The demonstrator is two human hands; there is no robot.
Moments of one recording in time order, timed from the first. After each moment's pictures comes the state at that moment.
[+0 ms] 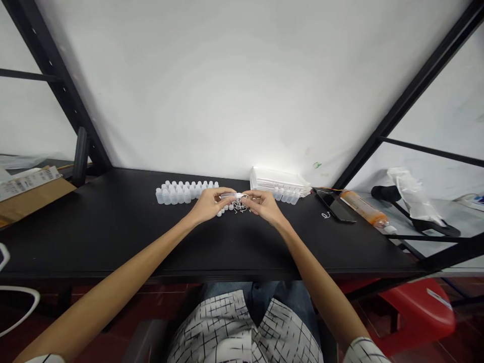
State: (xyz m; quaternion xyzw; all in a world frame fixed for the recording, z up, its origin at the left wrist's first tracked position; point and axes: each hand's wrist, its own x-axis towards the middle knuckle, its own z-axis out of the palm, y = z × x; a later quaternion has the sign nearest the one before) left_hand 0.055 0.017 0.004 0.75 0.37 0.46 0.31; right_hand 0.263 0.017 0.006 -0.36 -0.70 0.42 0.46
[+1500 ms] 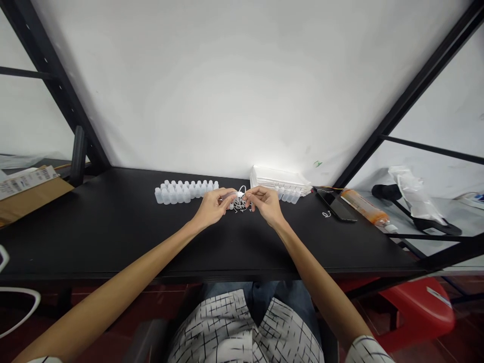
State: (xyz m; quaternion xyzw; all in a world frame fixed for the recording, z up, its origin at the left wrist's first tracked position) left_hand 0.068 0.006 -0.001 0.73 0.36 0.49 0.30; right_hand 0.255 0.012 0.008 -0.35 -0.65 0.41 0.54
